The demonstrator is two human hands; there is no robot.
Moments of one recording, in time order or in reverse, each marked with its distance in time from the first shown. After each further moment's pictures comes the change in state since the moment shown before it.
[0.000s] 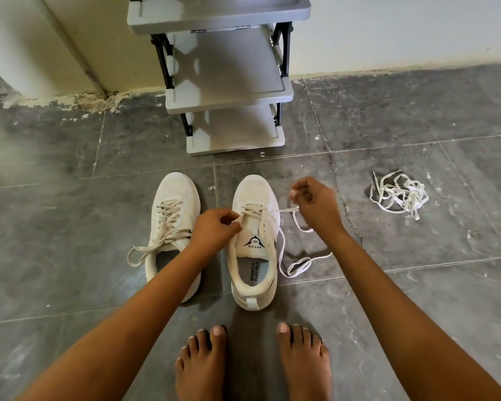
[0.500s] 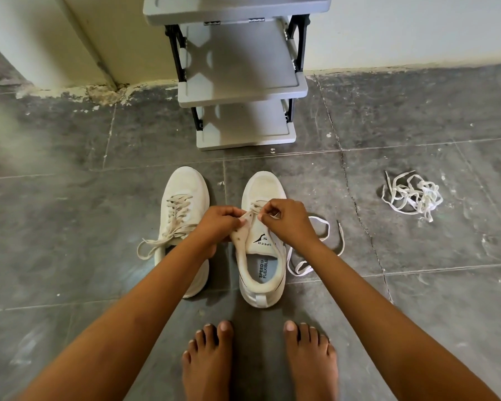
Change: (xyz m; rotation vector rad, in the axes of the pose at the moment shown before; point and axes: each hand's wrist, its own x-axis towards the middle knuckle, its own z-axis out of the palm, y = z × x) left_hand 0.003 0.002 -0.009 -0.436 -0.176 -0.272; right_hand -0.026 -0.023 0.051 -0.147 -0.300 -0.013
